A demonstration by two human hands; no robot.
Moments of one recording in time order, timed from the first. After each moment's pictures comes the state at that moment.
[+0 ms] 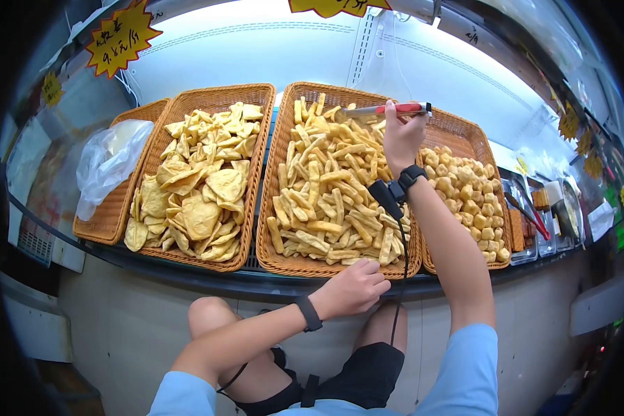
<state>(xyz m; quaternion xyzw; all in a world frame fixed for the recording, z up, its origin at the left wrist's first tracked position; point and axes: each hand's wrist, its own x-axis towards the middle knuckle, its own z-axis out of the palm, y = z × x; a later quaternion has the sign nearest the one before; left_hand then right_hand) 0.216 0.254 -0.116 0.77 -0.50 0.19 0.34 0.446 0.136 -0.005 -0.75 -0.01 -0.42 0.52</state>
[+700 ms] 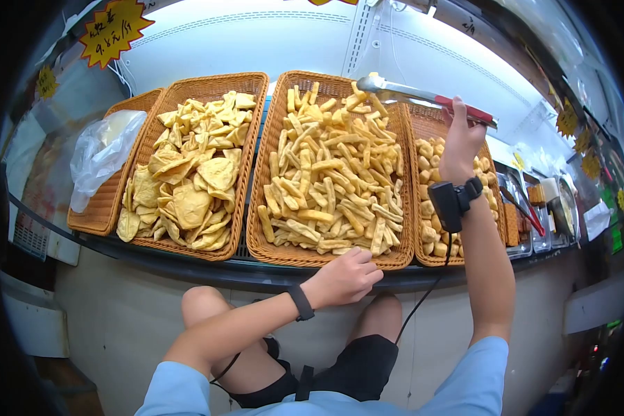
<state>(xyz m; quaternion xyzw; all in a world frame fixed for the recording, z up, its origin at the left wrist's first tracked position) 0.217 0.251 -0.118 0.78 -0.50 0.19 0.33 0.402 0.048 0.048 -0.59 -0.02 -0.38 0.71</state>
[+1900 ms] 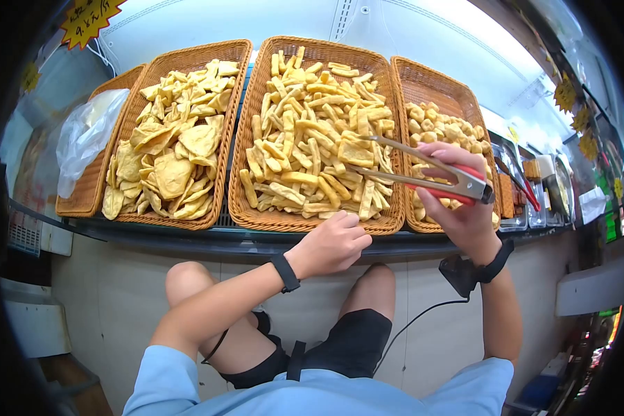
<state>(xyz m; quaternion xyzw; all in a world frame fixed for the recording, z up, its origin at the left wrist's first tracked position) 0.214 0.250 -0.117 0.78 -0.49 0.20 0.34 0.222 0.038 0.051 -0.82 -0.36 -0.15 0.42</state>
